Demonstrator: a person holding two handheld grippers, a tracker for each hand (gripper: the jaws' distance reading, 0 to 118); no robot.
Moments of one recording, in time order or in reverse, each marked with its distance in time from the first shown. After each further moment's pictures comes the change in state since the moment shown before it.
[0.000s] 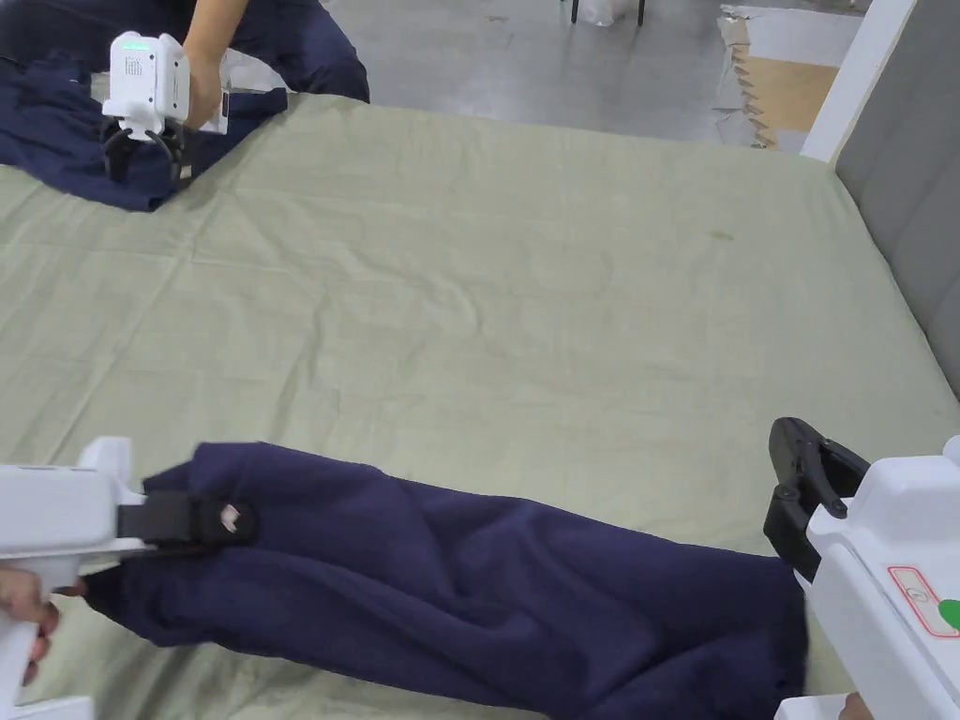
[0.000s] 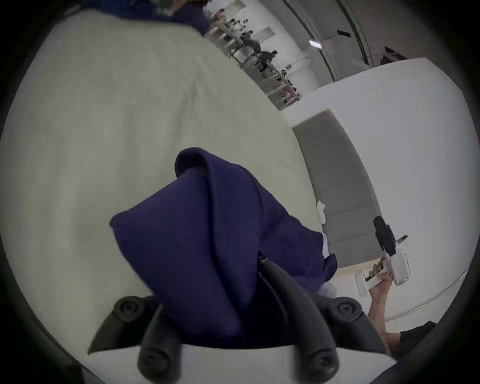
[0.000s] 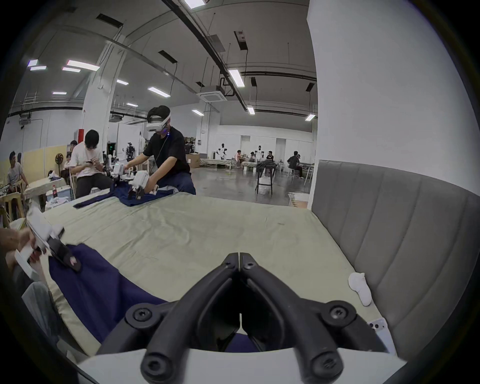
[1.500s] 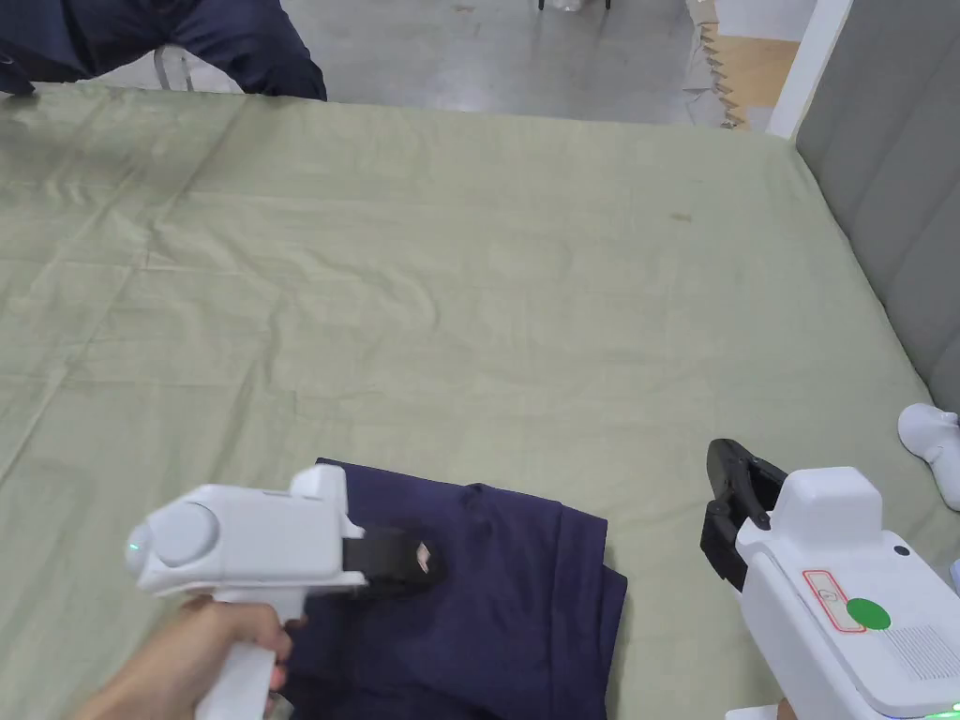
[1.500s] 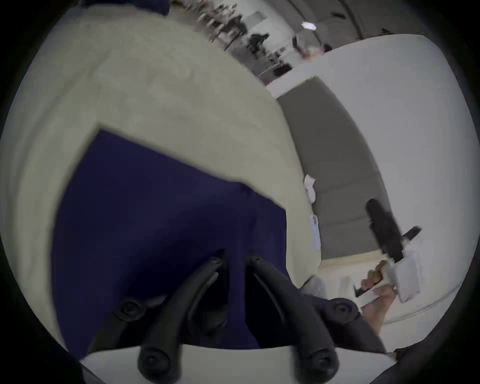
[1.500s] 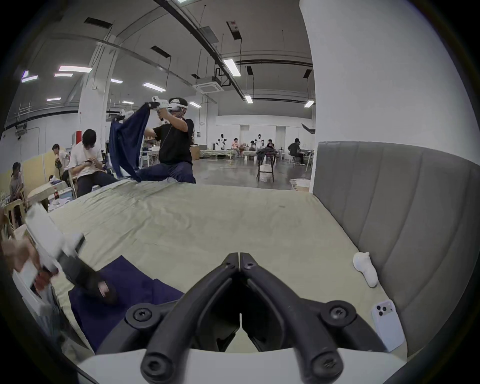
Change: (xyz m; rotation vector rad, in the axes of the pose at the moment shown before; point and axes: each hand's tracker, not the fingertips) left arm 0.140 -0.075 -0.183 -0.227 -0.042 -0.013; right arm 0.013 -0.030 0.001 -0.077 0.012 -0.045
